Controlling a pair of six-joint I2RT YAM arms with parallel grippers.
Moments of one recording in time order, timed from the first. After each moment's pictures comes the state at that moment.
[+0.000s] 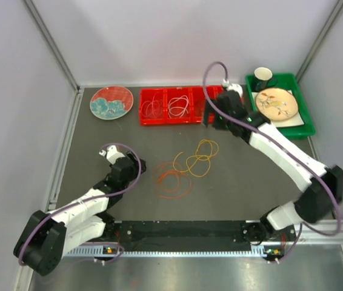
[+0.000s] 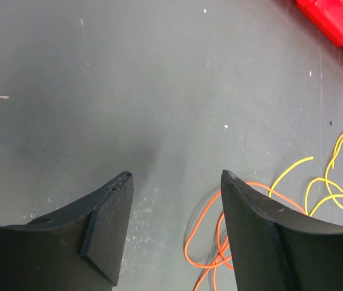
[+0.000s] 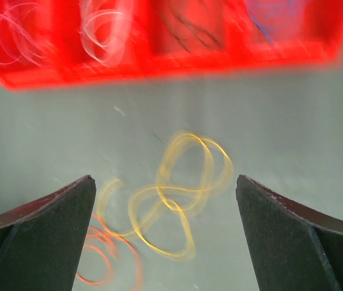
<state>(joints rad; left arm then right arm) -0.50 0.98 0.25 0.16 -0.37 -0.91 0.58 1.54 1.47 -0.59 0.30 0.50</state>
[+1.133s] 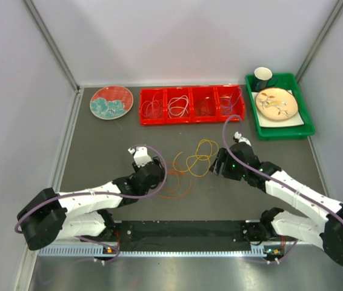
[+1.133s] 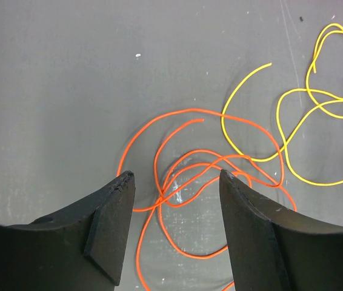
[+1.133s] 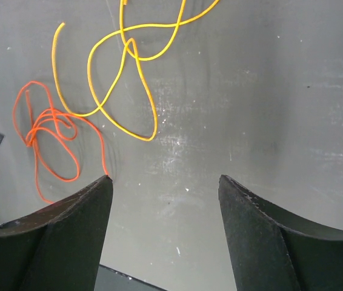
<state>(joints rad) -0.93 1.14 0.43 0.01 -0.59 -0.89 0.62 1.02 0.57 -0.35 0.05 0.79</state>
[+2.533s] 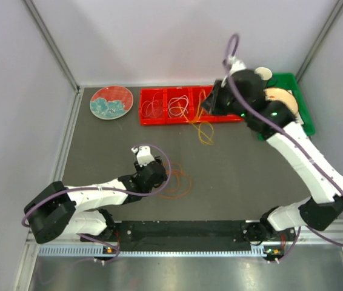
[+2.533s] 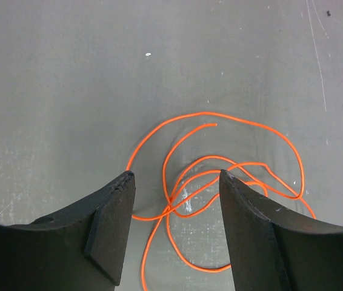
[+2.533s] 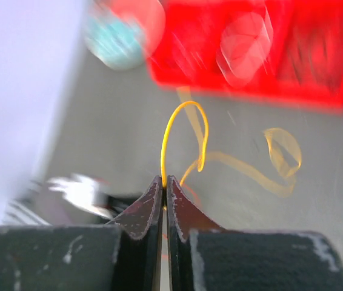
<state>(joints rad) -0.93 1.24 0.46 0.01 -0.62 -0.89 0.64 1.39 1.57 -0.69 0.05 0.53</state>
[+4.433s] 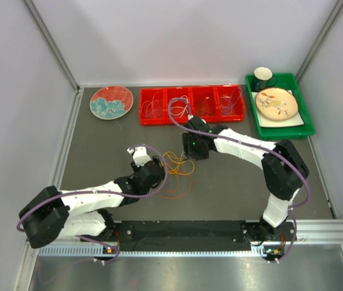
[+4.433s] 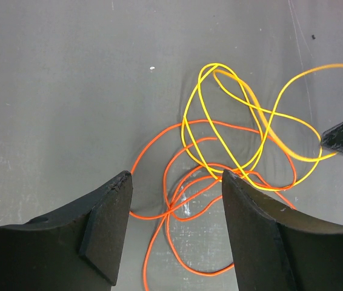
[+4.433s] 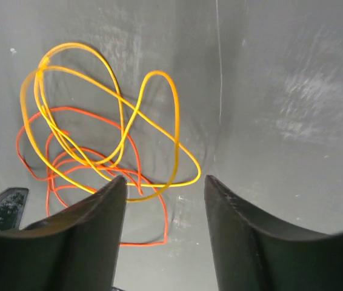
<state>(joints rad) -0.93 1.17 0.44 0.03 -0.65 -0.90 0.75 1.77 1.26 -0.57 0.03 0.65</state>
